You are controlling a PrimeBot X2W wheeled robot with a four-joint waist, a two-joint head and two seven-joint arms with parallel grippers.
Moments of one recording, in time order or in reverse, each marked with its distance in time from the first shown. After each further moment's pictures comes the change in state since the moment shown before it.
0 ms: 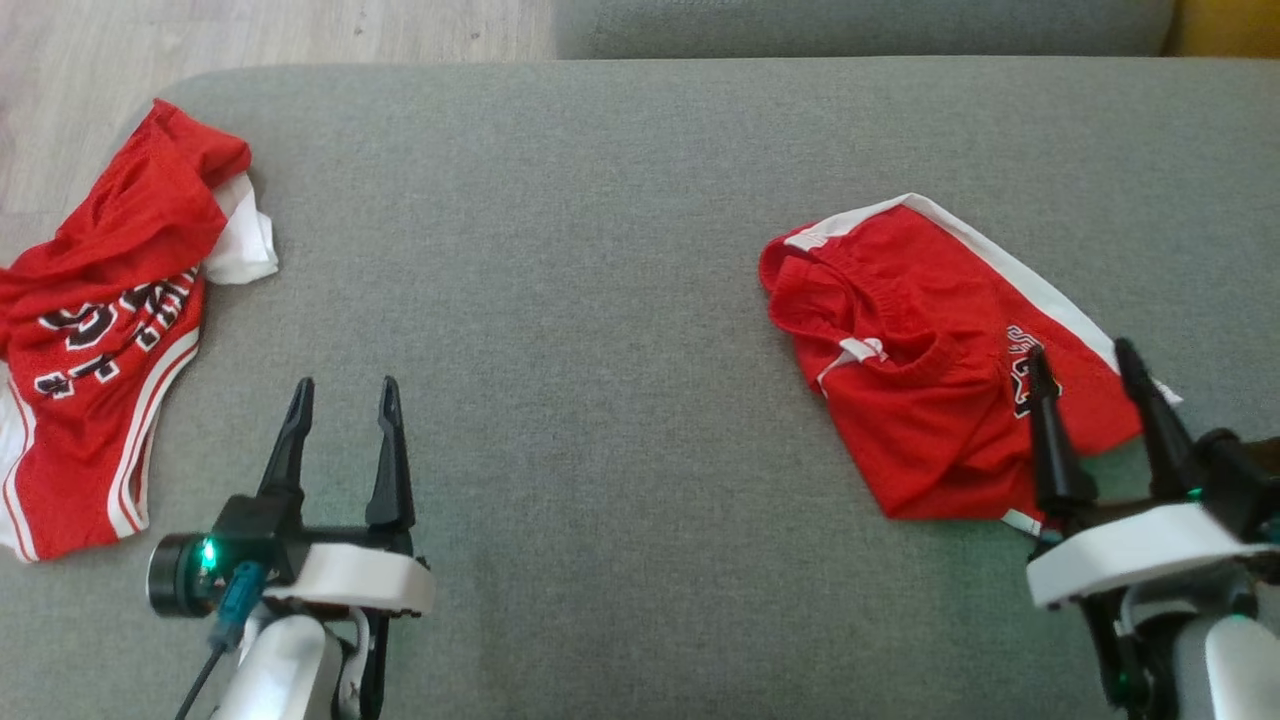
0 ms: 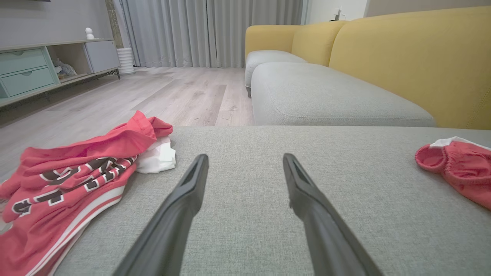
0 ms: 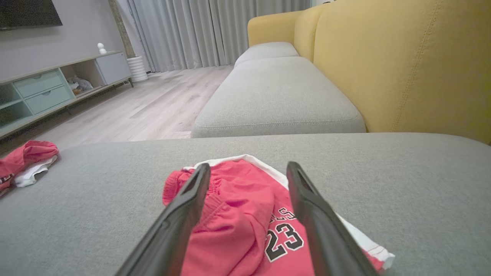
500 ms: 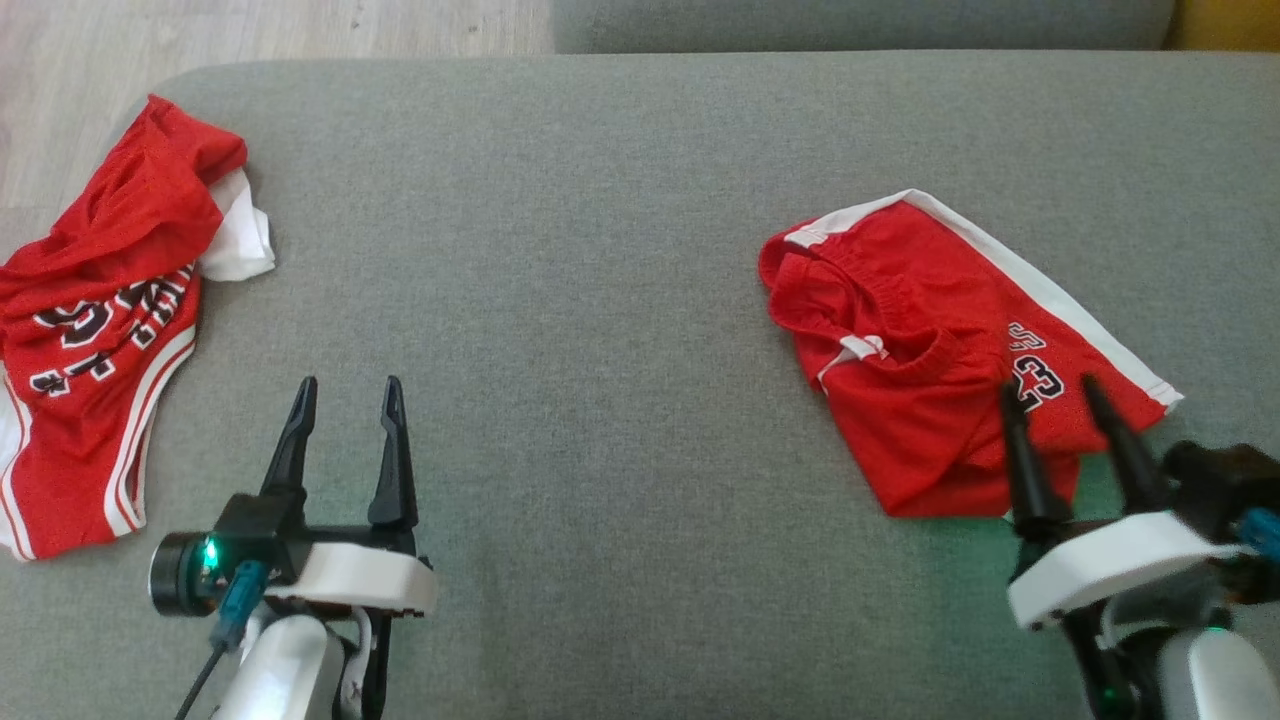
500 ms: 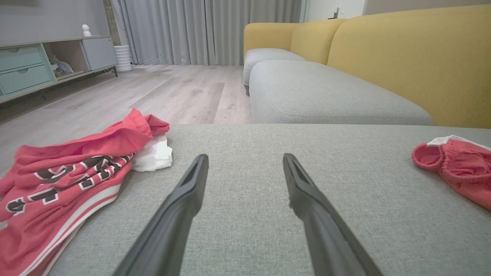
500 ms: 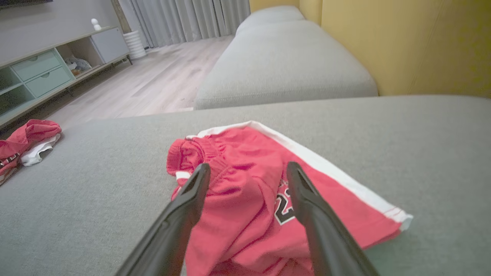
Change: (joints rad) left arm 0.010 0.008 -0.012 -0.022 -0.010 0.014 0.010; right arm 0.031 0.001 0.024 0.002 0.027 0.000 0.064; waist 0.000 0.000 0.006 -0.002
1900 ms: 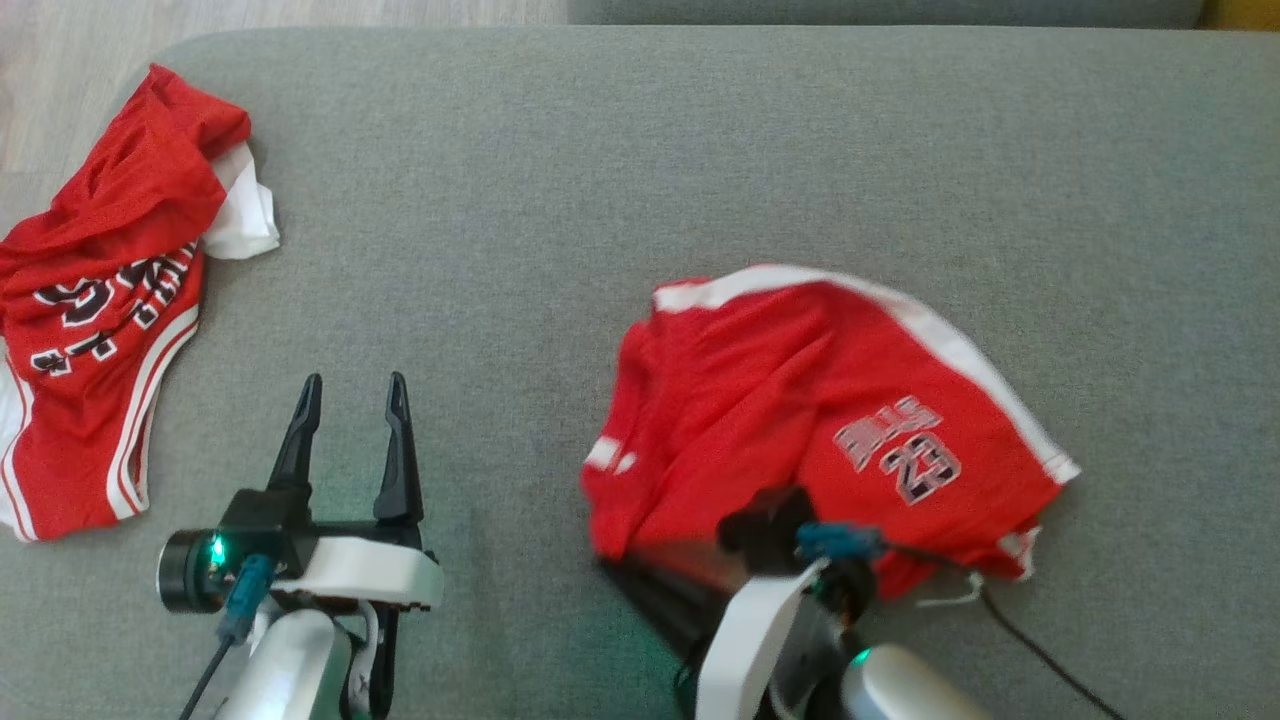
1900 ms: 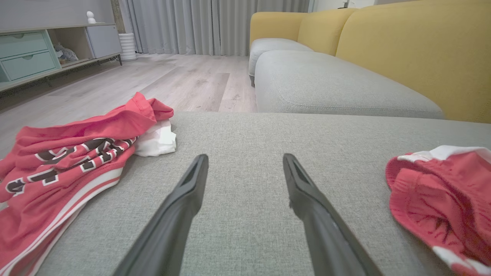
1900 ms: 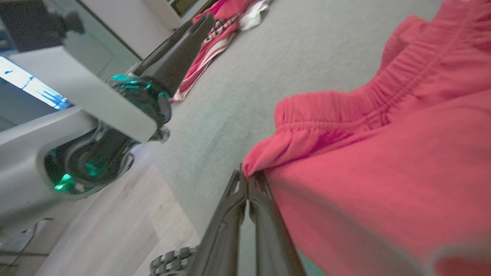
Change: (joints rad) left arm -0.018 -0.007 -0.012 0.026 -0.018 0.010 -0.012; right arm -0.194 -0.033 0.731 0.205 0.322 0.000 0.193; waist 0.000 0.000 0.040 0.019
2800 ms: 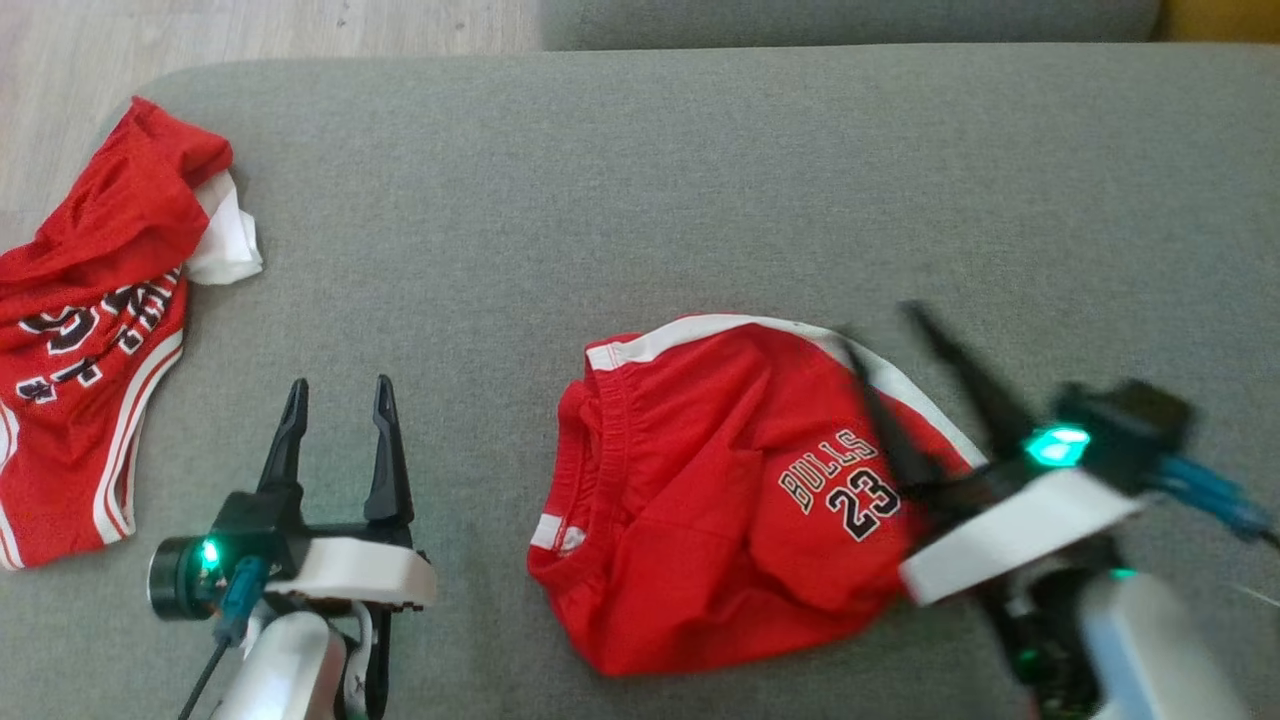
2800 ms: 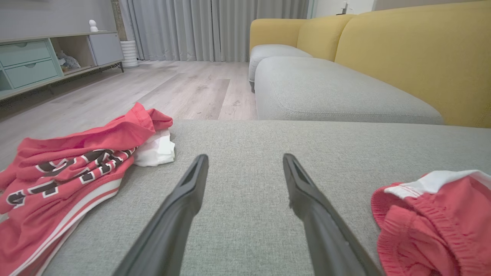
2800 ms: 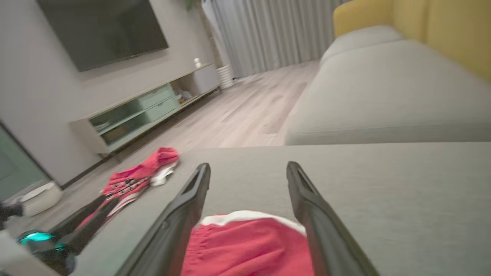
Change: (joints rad) left arm 0.002 0.005 0.003 0.008 -0.007 0.026 0.000; right arm 0.068 -0.045 -0.386 -0.289 -0.086 0.000 -0.168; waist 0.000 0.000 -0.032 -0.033
